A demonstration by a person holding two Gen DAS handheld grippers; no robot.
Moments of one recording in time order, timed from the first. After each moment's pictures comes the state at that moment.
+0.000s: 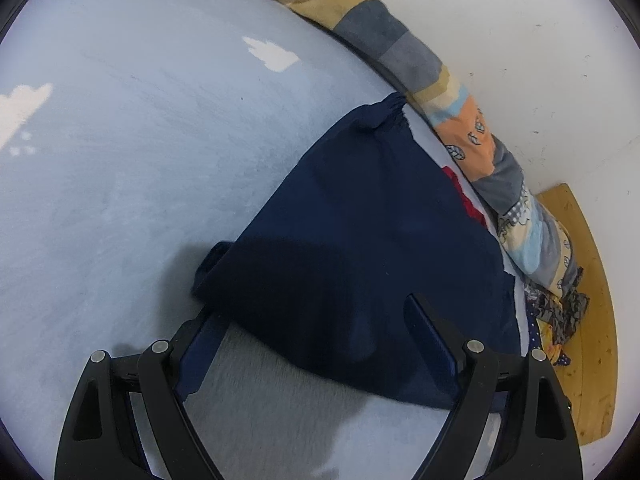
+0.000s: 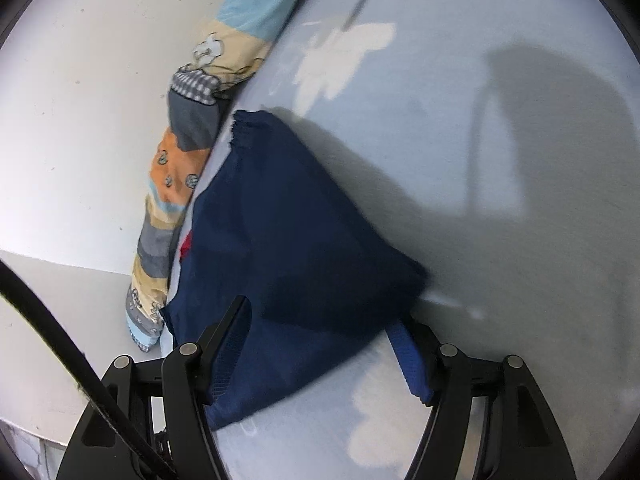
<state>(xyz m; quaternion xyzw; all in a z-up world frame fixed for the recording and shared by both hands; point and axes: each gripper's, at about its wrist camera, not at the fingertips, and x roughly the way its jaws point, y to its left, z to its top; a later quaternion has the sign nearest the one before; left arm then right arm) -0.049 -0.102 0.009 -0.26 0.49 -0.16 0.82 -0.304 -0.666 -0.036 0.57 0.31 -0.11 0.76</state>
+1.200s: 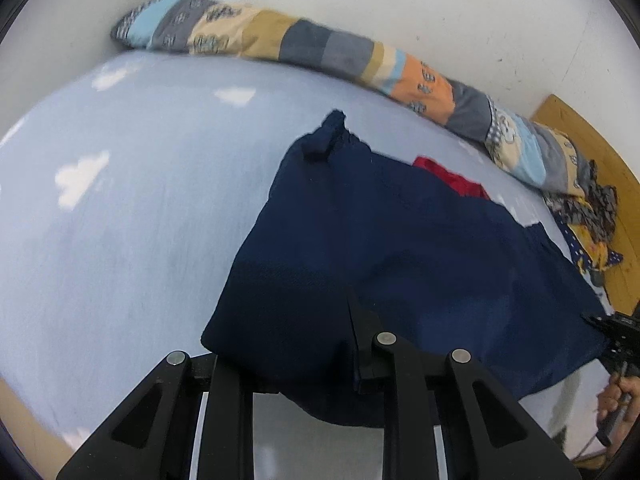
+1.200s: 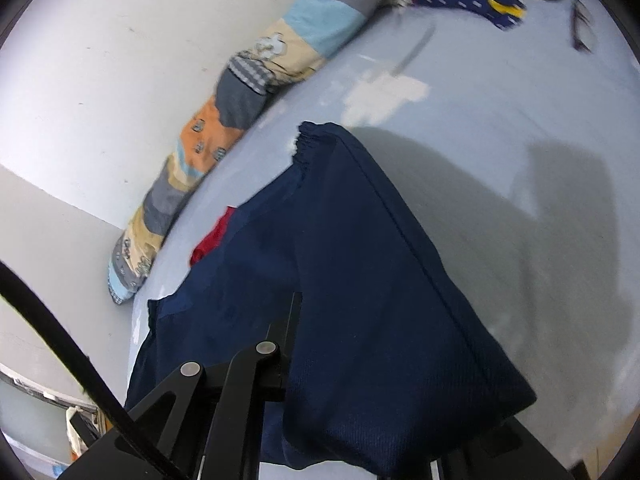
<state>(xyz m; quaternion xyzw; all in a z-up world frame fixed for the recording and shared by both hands) -0.205 -0.117 0.075 -0.07 0.45 -0.16 0.88 -0.374 -0.632 0.017 0.46 0.33 -0.11 0.81</state>
